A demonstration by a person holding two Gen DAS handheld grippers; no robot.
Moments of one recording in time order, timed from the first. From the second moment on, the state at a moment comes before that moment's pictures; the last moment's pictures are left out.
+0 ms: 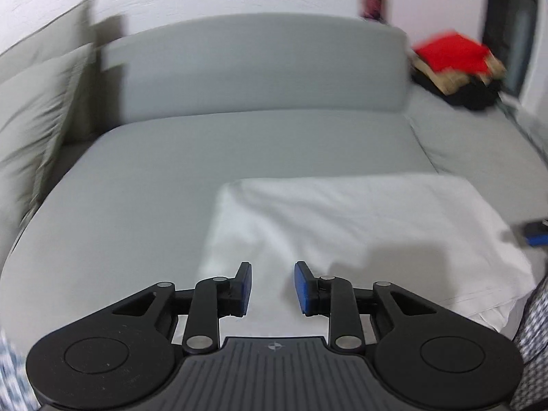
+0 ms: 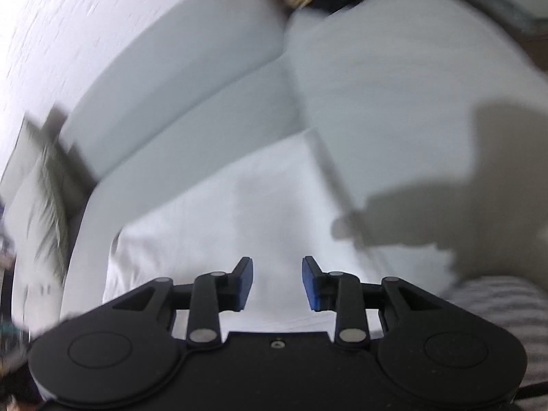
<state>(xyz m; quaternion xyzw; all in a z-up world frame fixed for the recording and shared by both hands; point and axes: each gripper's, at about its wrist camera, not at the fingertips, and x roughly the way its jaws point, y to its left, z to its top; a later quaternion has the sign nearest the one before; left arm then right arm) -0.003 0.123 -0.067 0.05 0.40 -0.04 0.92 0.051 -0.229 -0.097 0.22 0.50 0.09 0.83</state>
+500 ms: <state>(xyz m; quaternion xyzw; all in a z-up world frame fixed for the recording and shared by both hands) -0.064 0.114 -0.109 0.11 0.47 -0.07 0.87 -0.021 -0.200 -0.115 0.11 0.57 0.15 0.80</state>
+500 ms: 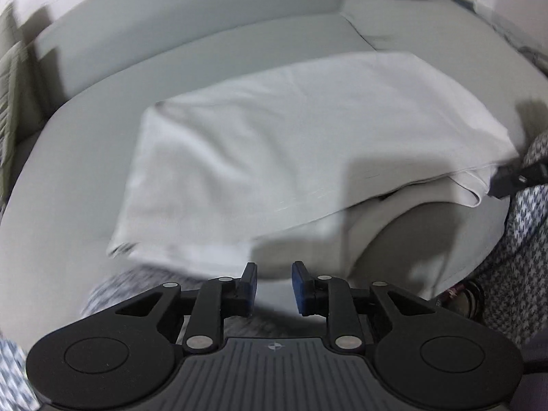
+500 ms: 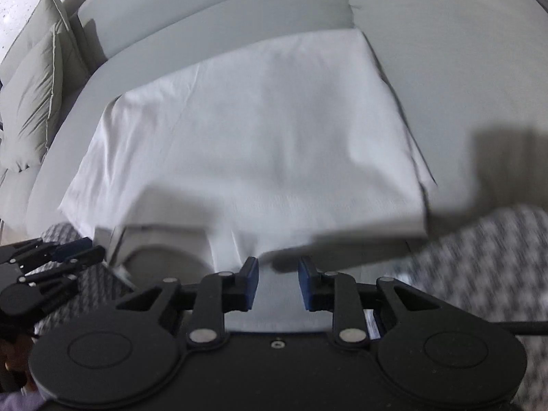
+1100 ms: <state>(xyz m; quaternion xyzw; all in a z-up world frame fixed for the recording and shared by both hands) -0.018 0.190 -0.007 -0.01 0.31 -0.02 0.95 0.029 -0.158 0.011 0.15 0.40 0.23 0.87</state>
